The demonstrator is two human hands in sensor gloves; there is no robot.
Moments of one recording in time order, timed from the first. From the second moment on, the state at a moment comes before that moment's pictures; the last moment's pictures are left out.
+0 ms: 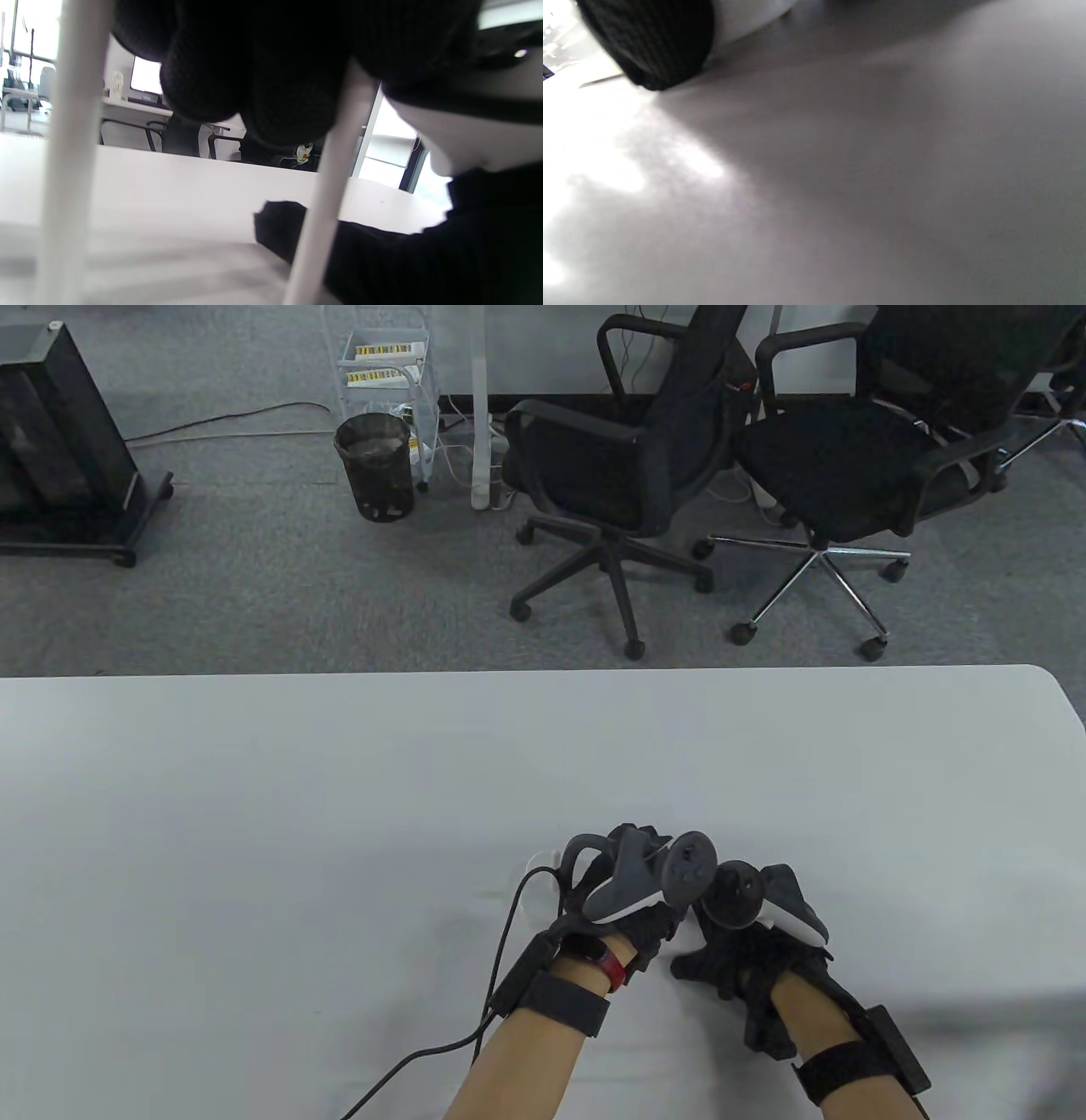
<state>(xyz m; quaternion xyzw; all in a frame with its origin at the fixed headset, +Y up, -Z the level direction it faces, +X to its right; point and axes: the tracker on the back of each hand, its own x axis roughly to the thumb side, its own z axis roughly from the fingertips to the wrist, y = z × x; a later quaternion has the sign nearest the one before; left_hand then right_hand) 0.054 -0.633 -0.329 0.06 -0.20 0.14 0.97 0.205 -0.781 -0.354 0.11 0.23 0.95 0.16</state>
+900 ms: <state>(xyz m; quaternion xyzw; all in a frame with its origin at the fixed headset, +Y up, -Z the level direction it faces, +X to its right) -0.109 -0.622 -0.275 0.06 -0.11 0.02 0.99 0.213 -0.758 -0.340 0.12 0.24 0.95 0.13</state>
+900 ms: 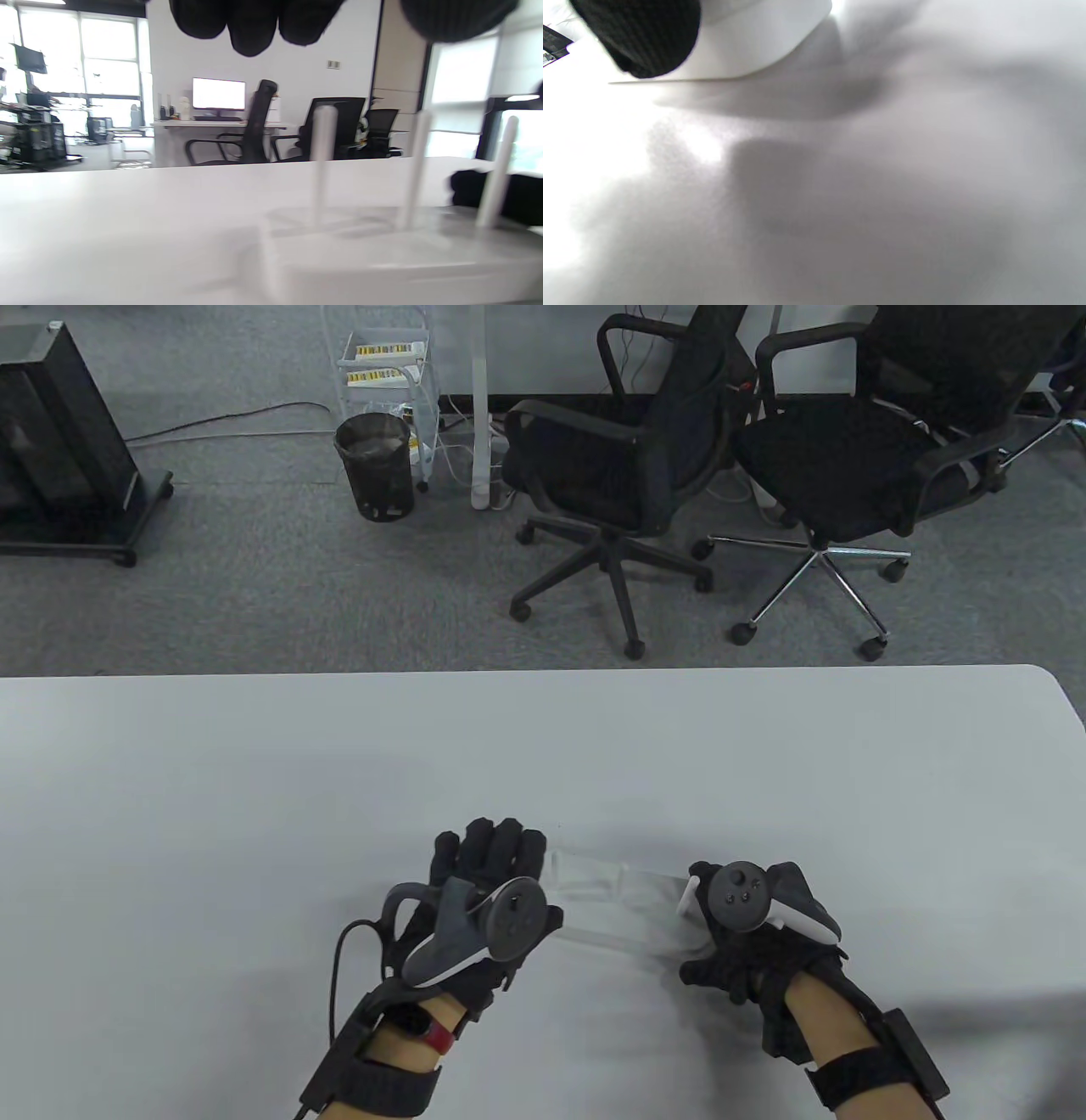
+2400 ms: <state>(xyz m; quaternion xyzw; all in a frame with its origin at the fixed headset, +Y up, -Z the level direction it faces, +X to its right) -0.222 -0.657 -0.224 0.10 0.02 -0.08 0.99 0.238 -0.697 -0.216 0.04 0.04 1.00 -0.04</state>
